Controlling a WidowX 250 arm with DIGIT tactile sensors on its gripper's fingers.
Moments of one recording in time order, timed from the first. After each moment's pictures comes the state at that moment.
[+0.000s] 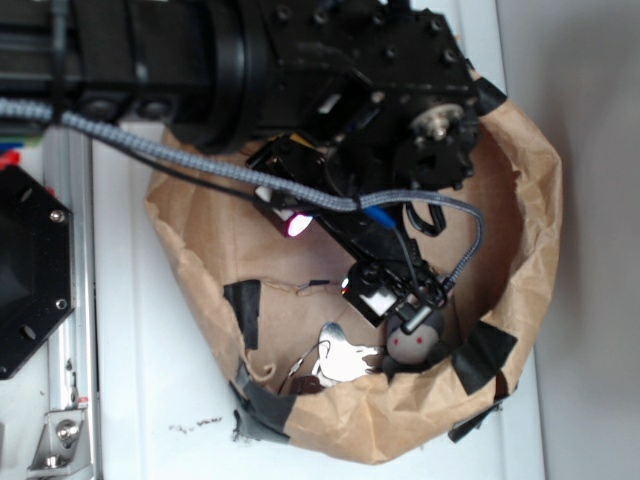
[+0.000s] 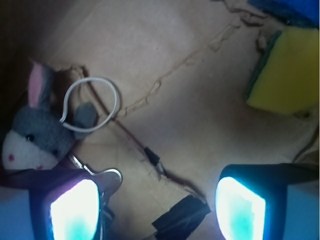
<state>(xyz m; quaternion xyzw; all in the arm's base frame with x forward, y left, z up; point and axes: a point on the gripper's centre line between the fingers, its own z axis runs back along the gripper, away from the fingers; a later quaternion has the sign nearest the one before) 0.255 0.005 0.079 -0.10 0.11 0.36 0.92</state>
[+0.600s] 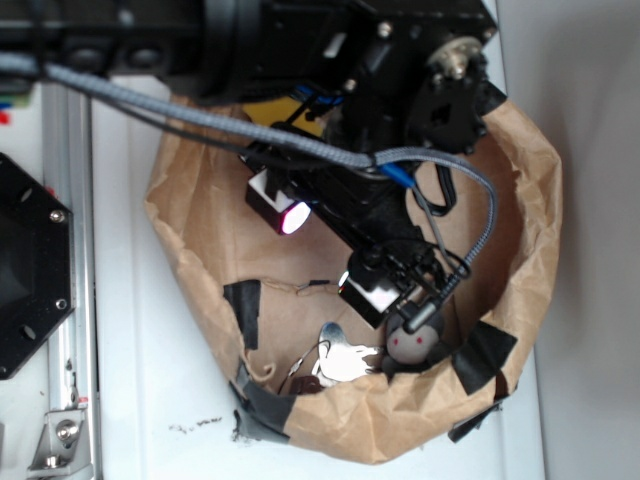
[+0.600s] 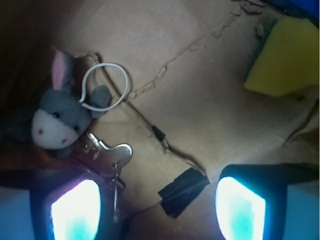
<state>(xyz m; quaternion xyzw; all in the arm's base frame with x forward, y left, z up) 0.252 0.006 0.104 -0.14 0.13 0.36 0.92</state>
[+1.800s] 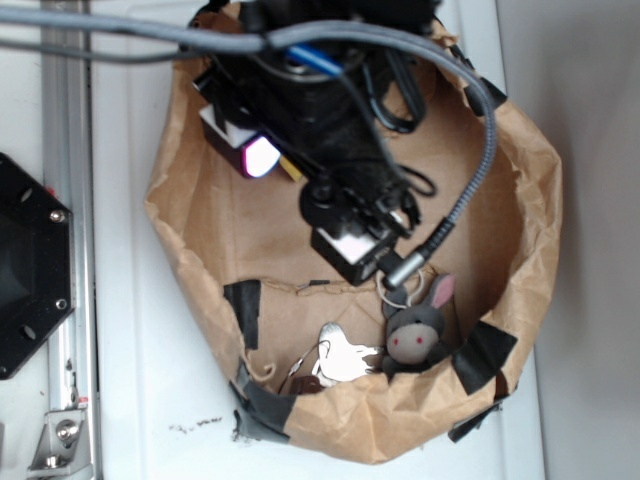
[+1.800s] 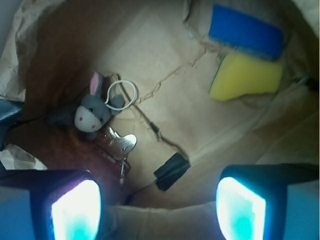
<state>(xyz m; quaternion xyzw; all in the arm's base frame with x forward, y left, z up) 0.239 0.025 0.154 -0.16 0.09 0.36 0.91</state>
